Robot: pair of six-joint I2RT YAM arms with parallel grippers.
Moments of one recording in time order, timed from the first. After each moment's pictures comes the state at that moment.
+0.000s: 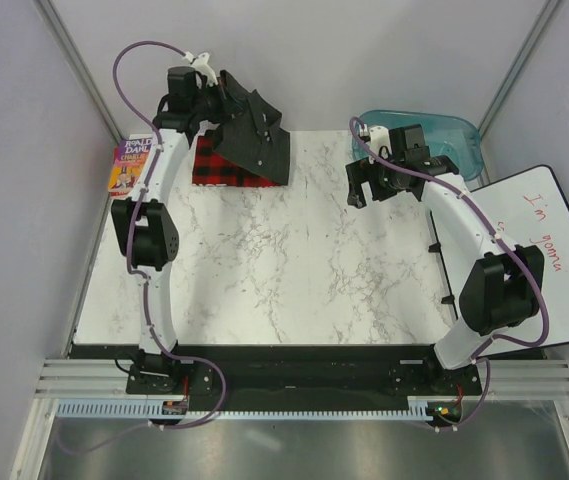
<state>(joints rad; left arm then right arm) -0.13 2.25 2.26 -0.36 0.43 -0.33 0.24 1.65 1.48 -0.67 -0.26 -0.11</state>
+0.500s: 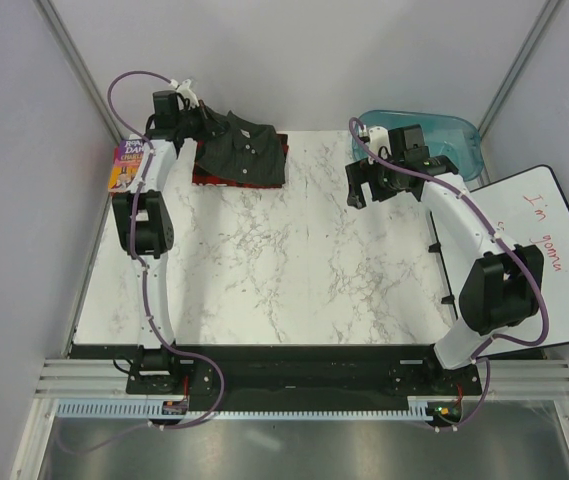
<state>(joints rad) 0.01 2.47 2.30 -0.27 0.59 -0.32 0.24 1.65 1.48 -0.67 -0.26 -0.11</state>
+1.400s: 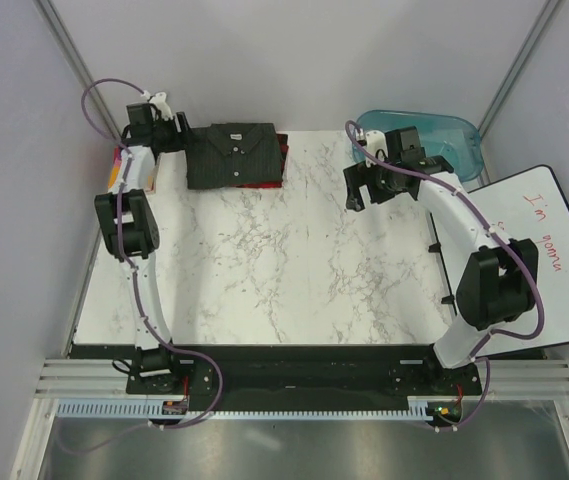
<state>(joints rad) 0.13 2.48 2.24 -0.27 0.42 -0.10 0.25 1.68 1.48 -0.67 -0.27 -0.13</state>
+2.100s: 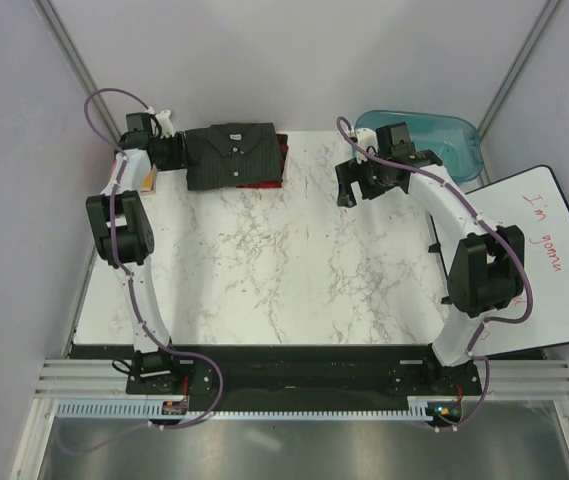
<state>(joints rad) 0.15 2.29 1.97 -0.46 0.42 0.03 0.26 1.78 1.56 -0.67 -0.33 -0.13</state>
